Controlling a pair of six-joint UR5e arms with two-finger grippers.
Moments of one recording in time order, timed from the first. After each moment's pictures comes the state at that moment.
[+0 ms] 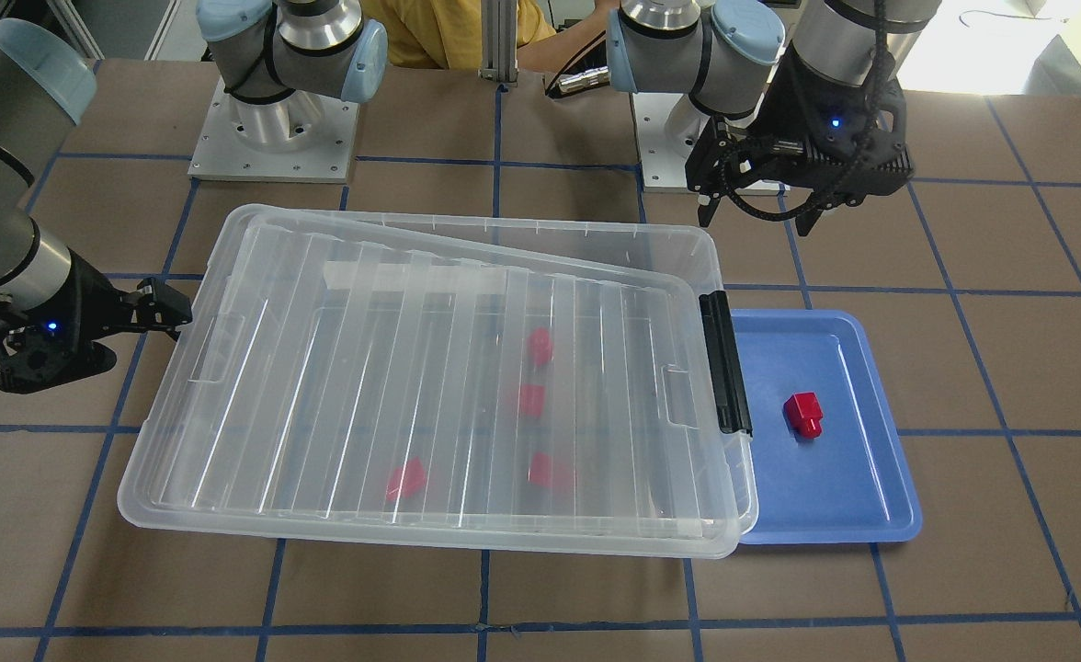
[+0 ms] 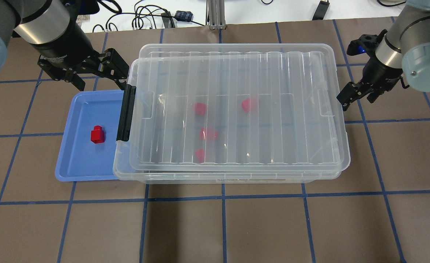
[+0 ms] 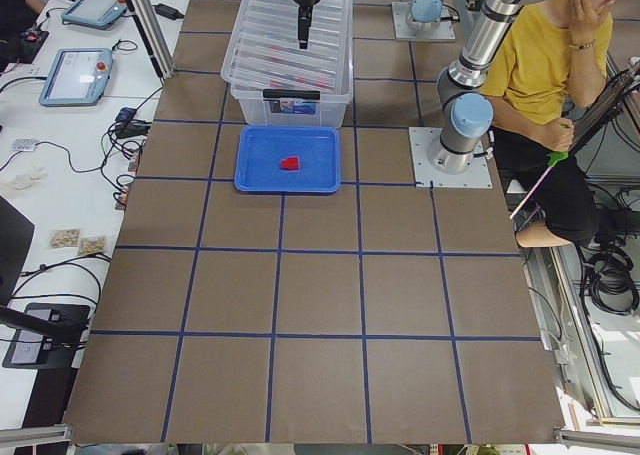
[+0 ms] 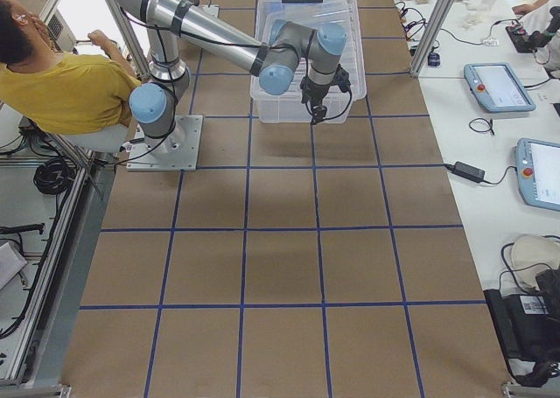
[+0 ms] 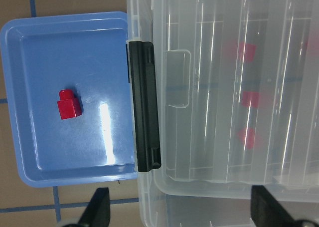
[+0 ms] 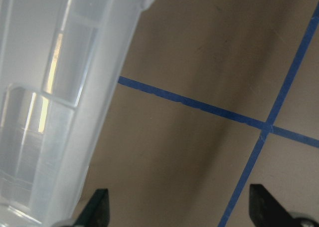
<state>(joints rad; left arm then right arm) -1.56 -1.53 -1.56 -1.57 1.53 0.07 1.29 -1.39 1.76 -1.83 -1.55 -0.60</state>
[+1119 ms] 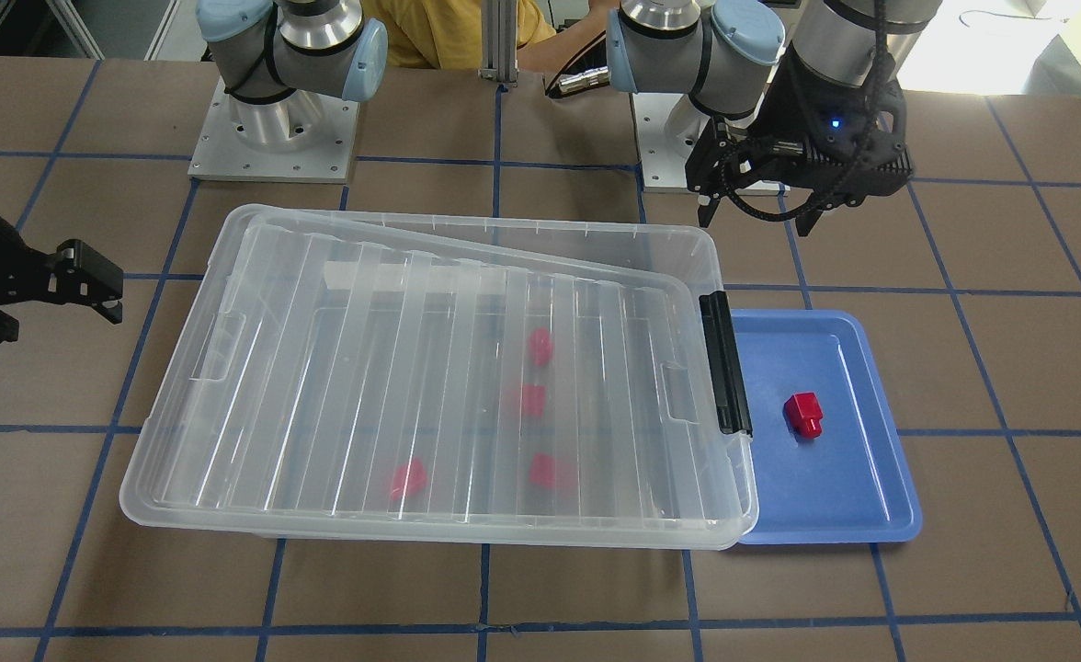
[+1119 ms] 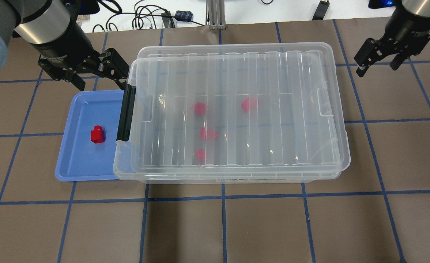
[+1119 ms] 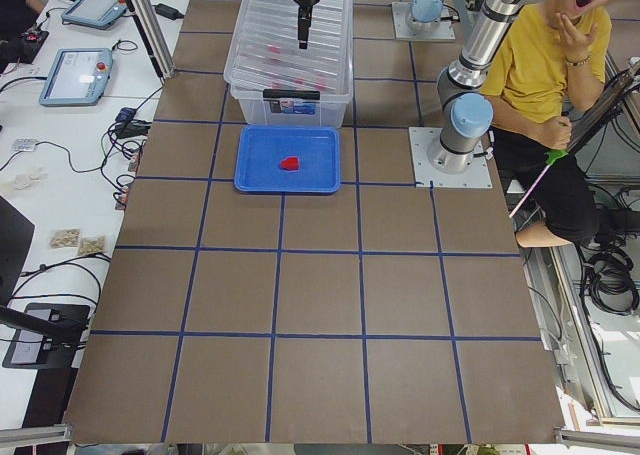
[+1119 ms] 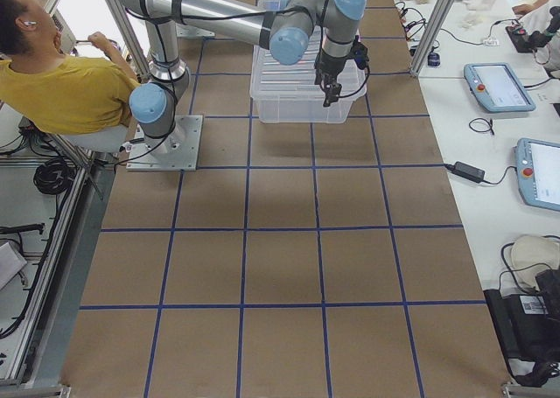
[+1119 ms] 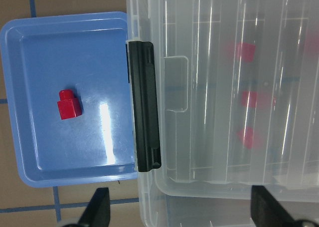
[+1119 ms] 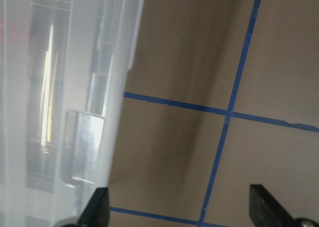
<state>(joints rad) -1.56 -1.53 -1.56 -1.57 1.53 0.07 1.34 -1.39 1.44 -1.53 -1.58 -0.39</state>
